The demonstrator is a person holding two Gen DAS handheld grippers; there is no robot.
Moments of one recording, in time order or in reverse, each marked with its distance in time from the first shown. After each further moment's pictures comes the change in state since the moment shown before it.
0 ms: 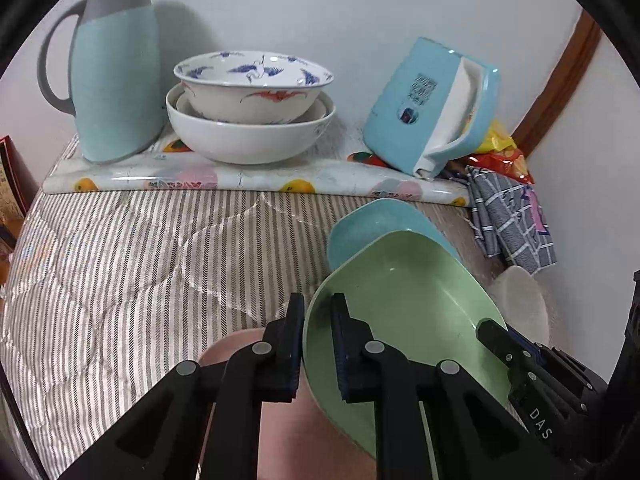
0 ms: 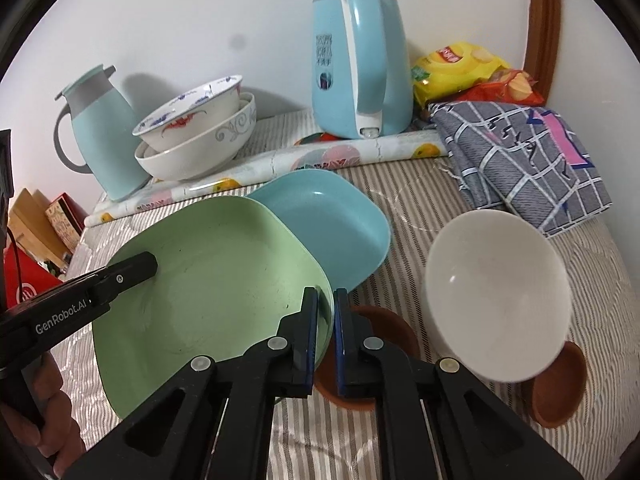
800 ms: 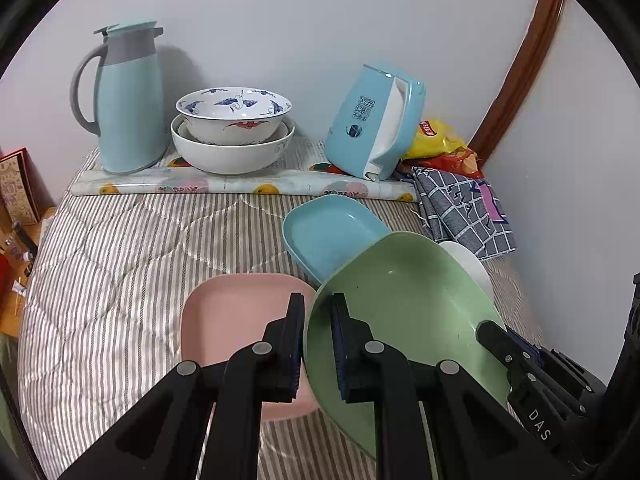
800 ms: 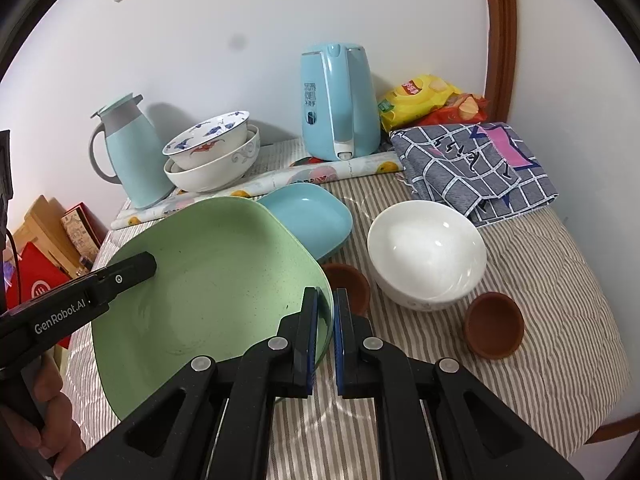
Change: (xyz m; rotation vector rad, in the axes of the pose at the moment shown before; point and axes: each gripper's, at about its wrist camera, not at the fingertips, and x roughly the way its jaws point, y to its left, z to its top) left arm -0.086 -0.038 -0.048 0.031 -0.074 -0.019; right arm -0.097 -0.015 -0.044 0.015 -0.096 -0.011
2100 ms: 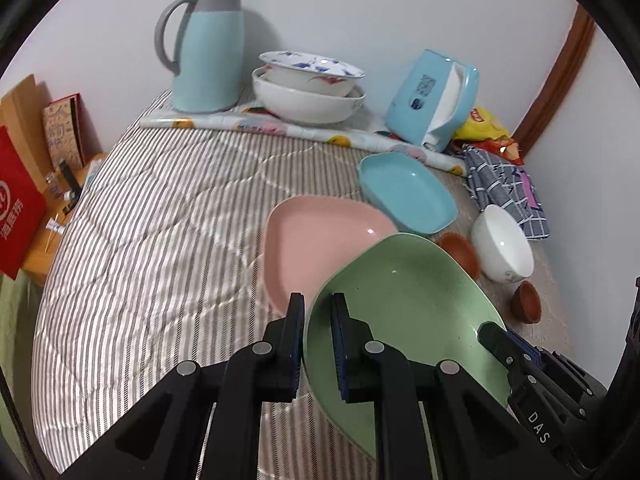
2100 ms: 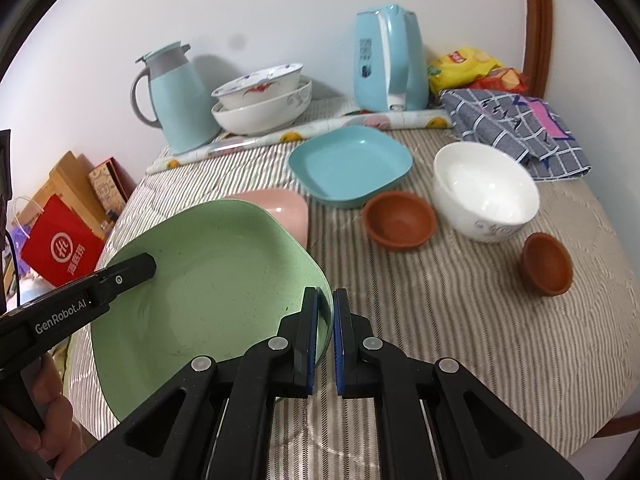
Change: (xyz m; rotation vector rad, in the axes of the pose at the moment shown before) left arm -0.019 0.056 -0.068 -0.106 0.047 0.120; right arm 0.006 0.041 -0.063 -0.073 0.087 0.090
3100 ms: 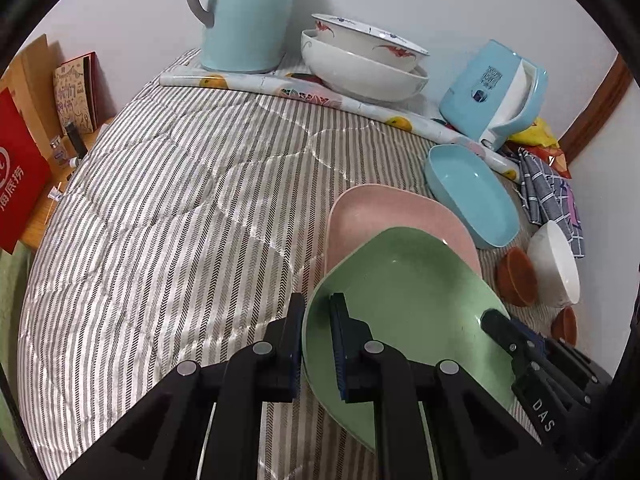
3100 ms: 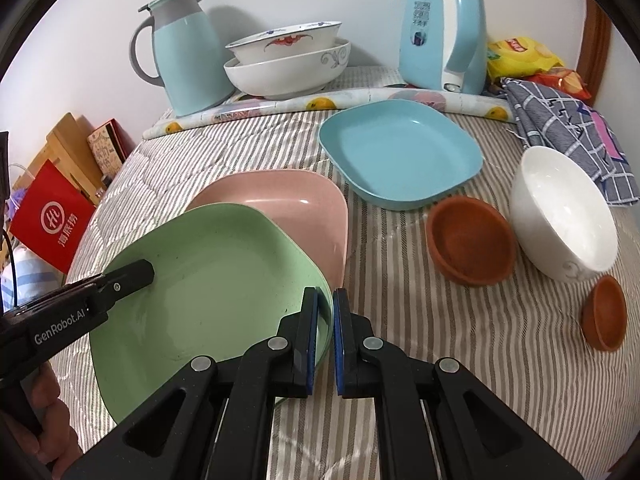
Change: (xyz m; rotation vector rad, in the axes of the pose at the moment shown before) left arm 0.059 0.039 0.016 -0.087 0.080 0.052; right arm 0.078 0.027 0.029 -0.100 0.099 0.027
